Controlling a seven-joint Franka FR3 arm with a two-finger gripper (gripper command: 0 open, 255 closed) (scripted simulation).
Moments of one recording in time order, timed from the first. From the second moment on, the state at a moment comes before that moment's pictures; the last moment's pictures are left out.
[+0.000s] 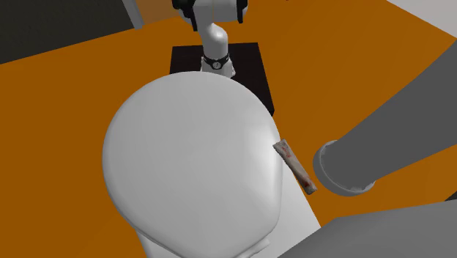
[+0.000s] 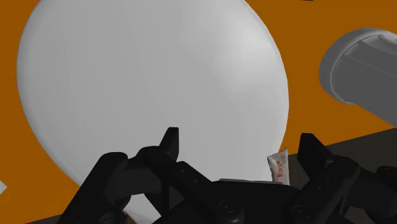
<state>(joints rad) 0.00 -0.75 -0.04 -2.29 0.08 1.69 -0.10</state>
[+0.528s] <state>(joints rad) 0.04 -0.60 0.03 -2.31 0.08 1.87 -0.09</state>
